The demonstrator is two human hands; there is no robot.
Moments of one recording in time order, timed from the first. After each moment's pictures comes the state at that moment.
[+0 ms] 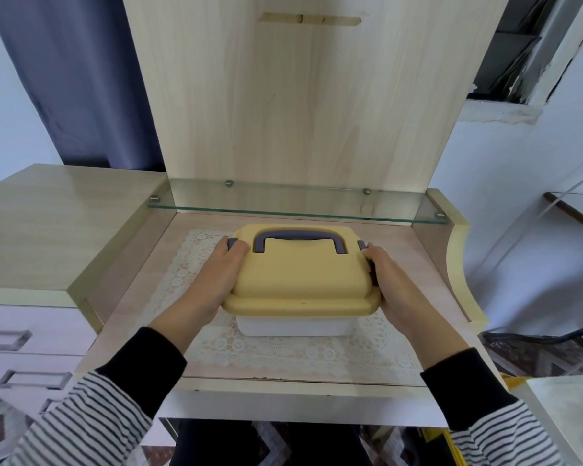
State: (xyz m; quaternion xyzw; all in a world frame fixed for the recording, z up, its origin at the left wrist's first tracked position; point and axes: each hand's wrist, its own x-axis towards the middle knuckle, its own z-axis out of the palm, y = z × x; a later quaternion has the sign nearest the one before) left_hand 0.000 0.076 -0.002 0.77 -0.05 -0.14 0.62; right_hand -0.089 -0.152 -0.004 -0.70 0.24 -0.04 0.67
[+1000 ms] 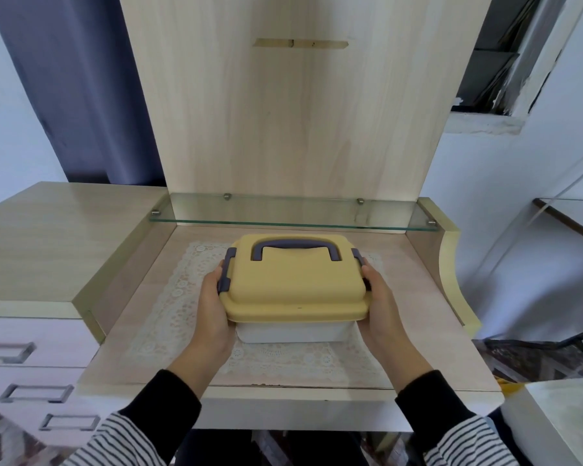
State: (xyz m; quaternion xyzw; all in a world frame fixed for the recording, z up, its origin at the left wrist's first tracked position) left_hand -0.041 0.072 -0.022 0.53 -0.01 -0.09 0.85; right_hand -0.104 -0.132 -0.032 -0.52 0.18 -0.18 0.81
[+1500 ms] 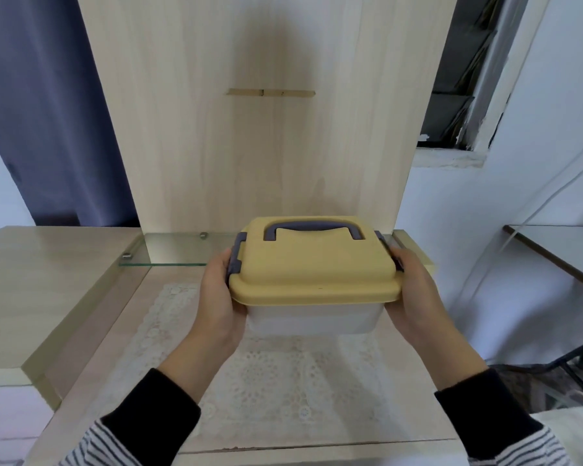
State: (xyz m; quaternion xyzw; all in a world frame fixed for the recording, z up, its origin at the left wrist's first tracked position) left_hand -0.027 0.016 0.057 0.48 -0.11 -0.10 0.86; right_hand -0.109 -0.193 0.063 -0.53 0.15 -0.24 0.80
